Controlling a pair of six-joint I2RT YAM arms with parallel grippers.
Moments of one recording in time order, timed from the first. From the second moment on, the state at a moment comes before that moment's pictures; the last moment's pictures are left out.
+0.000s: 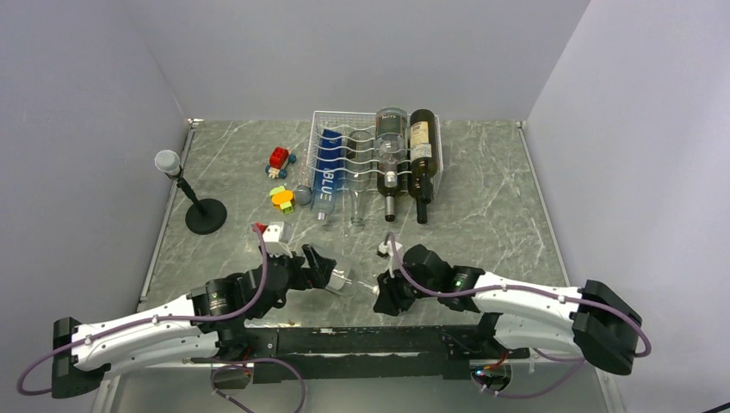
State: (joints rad) left arm -1.20 0.58 0.47 -0.33 -0.63 -0.86; right arm 0.98 1.02 0.37 -0.08 -0.32 0.41
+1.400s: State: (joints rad) left arm -1.20 0.32 0.73 -0.70 -0.86 -0.77; right arm 1.20 1.64 0.82 -0.12 0.10 0.22
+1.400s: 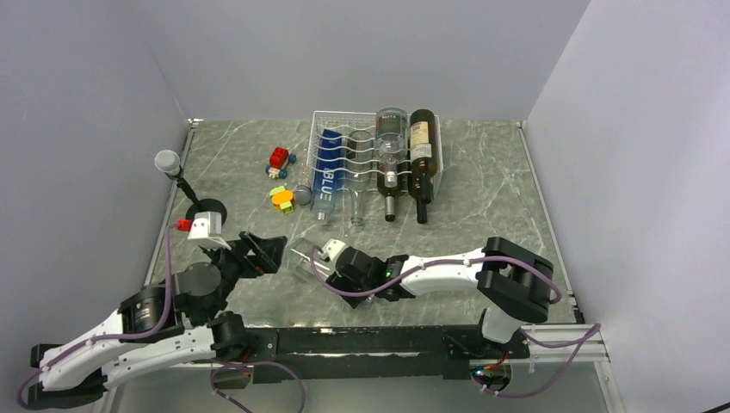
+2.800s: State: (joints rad) left arm -1.20 0.26 0.76 -0.73 -0.86 -0.77; right arm 1.21 1.49 0.92 -0.45 0.14 0.24
